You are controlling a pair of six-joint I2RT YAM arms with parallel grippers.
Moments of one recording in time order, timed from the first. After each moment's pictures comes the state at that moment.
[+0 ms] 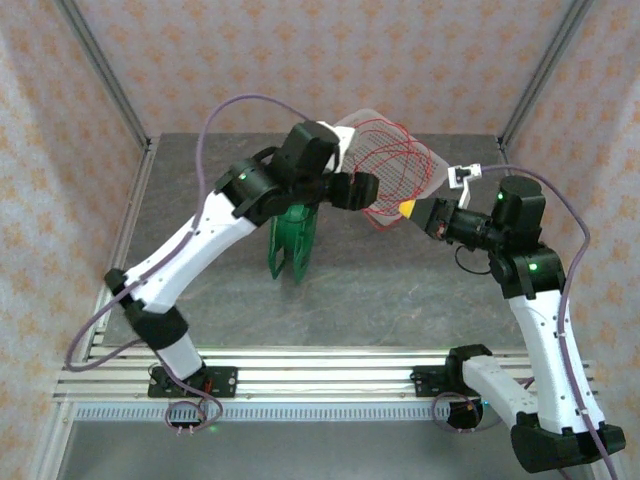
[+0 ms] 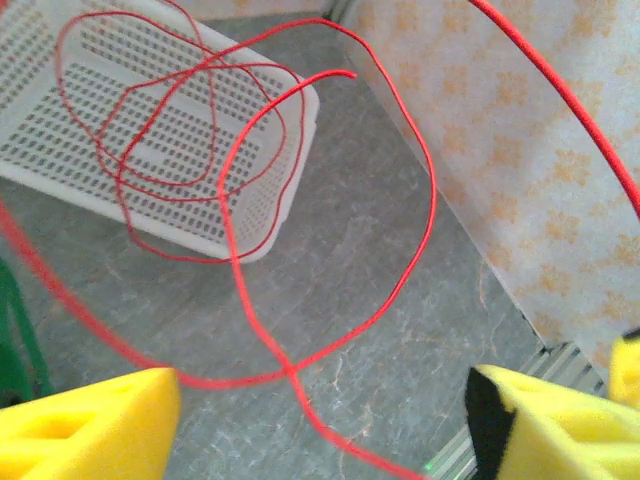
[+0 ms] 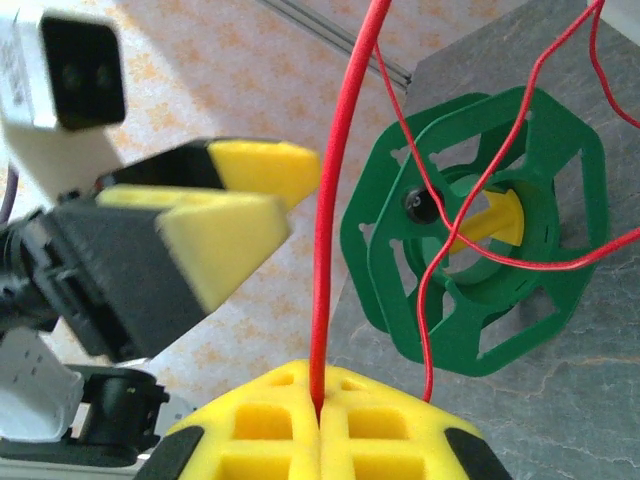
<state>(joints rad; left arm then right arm) -0.80 1.72 2.10 -1.00 0.03 -0.49 0.12 0.87 1.15 -0.62 -0.90 0.77</state>
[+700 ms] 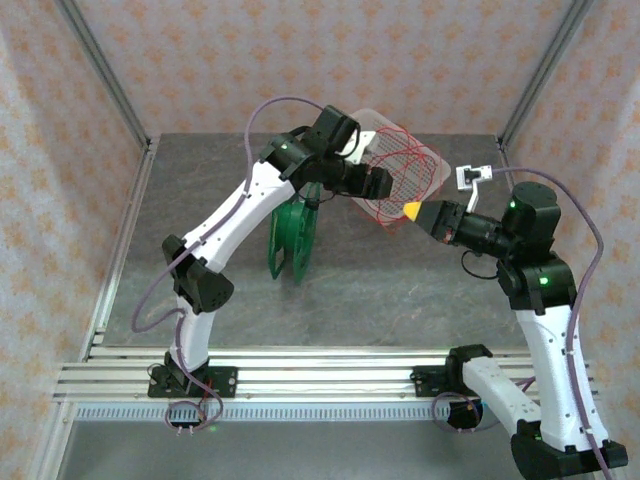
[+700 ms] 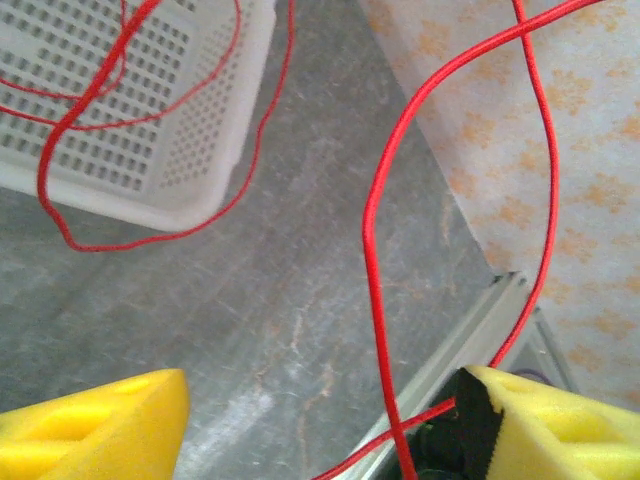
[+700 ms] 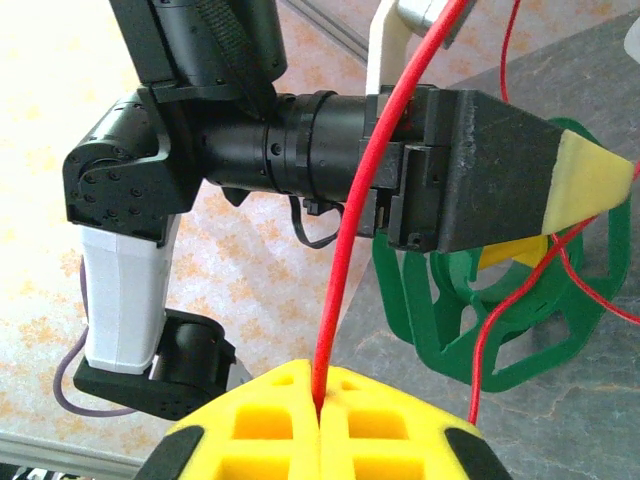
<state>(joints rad) -0.68 2.03 2.32 -1.09 0.40 -0.48 0.12 0.82 1.18 -0.62 -0.91 0.75</state>
